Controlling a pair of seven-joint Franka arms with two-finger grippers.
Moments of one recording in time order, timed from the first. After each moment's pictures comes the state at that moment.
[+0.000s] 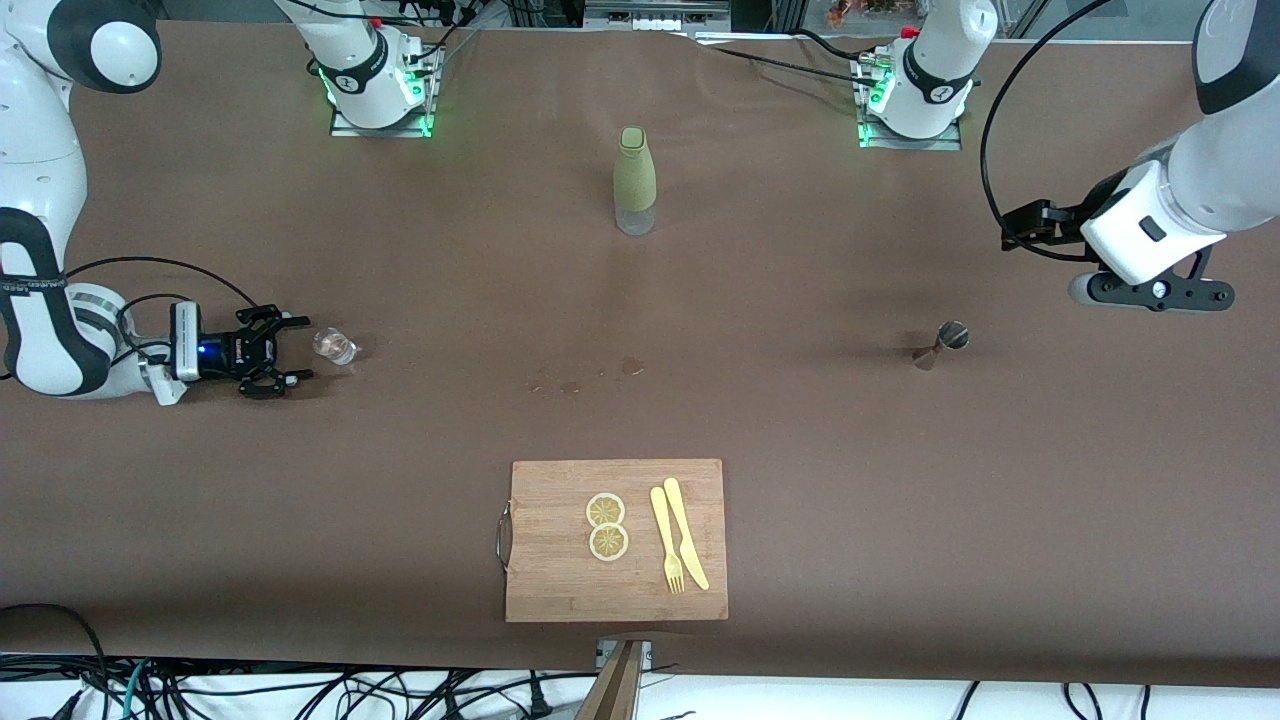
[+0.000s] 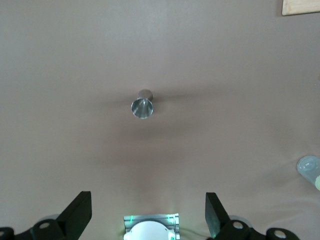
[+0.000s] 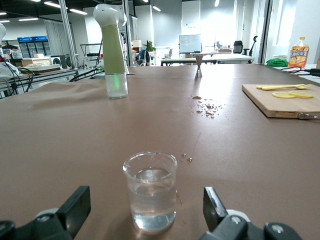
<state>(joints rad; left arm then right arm) -0.04 0.14 -0.07 -1.50 -0.03 1.39 -0.03 -0.52 0.99 0.08 -1.51 0.82 1.42 -2.57</state>
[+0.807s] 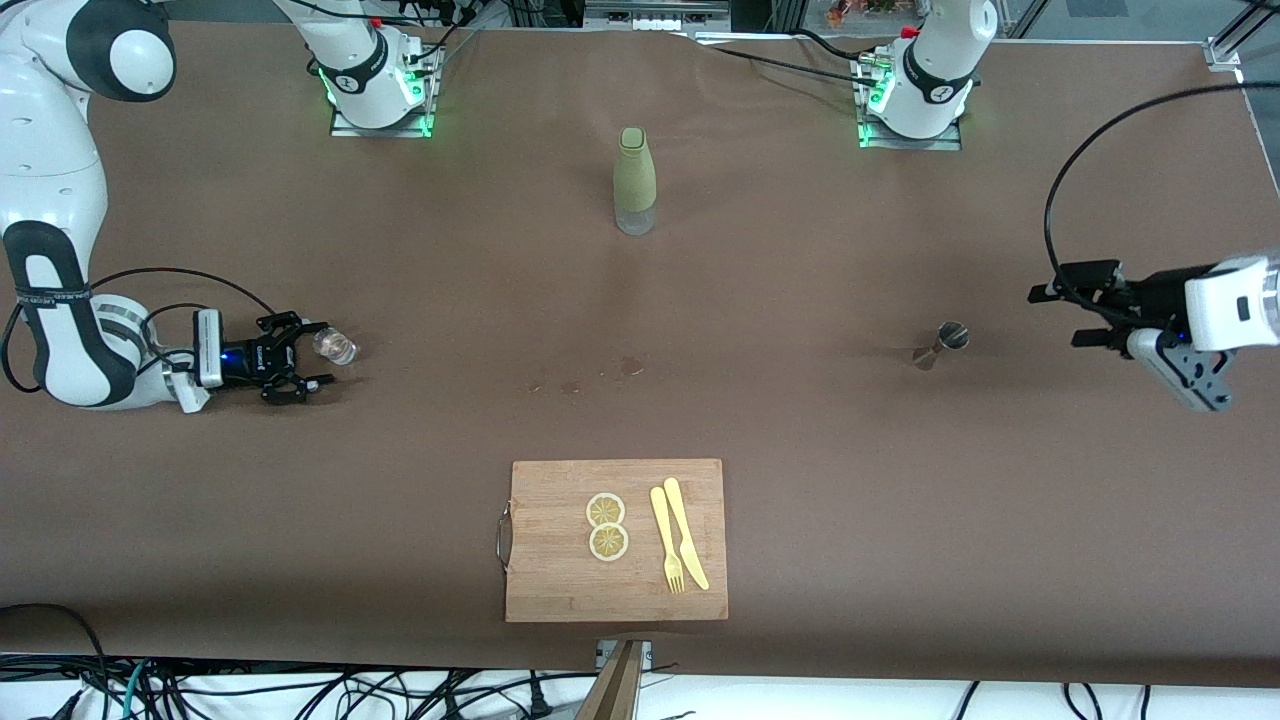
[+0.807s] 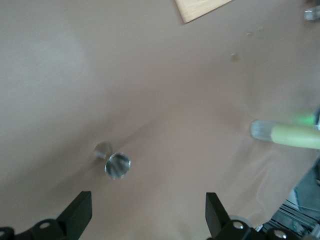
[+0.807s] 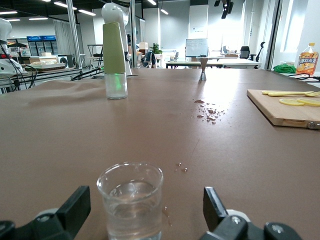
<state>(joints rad) 0.22 0.36 -0.06 -1.50 -0.42 1.49 0.73 -0.46 1.01 0.08 -1.50 0.85 1.44 -2.61</state>
